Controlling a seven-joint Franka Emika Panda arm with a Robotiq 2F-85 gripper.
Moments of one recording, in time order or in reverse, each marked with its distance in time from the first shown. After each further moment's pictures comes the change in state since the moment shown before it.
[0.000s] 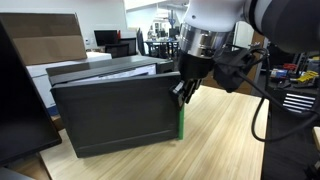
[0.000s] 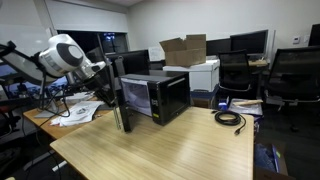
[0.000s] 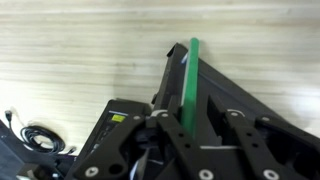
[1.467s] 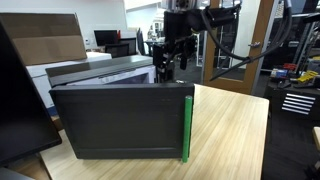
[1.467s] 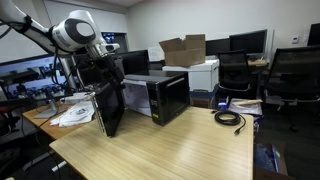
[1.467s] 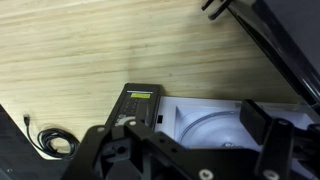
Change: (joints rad) arm -0.244 0.030 0.183 0.275 0.347 -0.289 -0.286
